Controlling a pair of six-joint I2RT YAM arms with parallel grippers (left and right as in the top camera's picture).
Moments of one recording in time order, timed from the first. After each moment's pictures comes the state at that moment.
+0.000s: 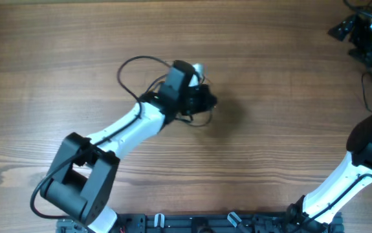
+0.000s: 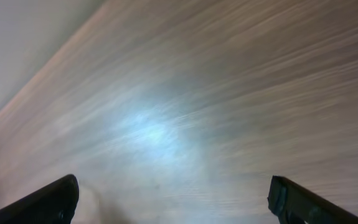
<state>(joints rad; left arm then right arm) -0.52 1.76 1.05 -0.16 0.43 -0.81 -0.44 2.12 2.04 -1.13 -0.54 0.10</state>
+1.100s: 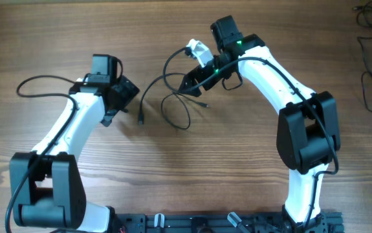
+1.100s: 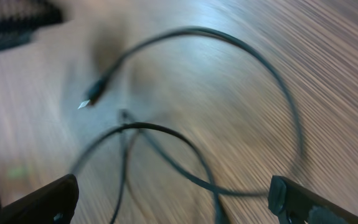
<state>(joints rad) -0.07 1.65 1.05 -0.63 -0.05 -0.92 0.40 2.12 1.69 -0.82 -0.63 -0.35</state>
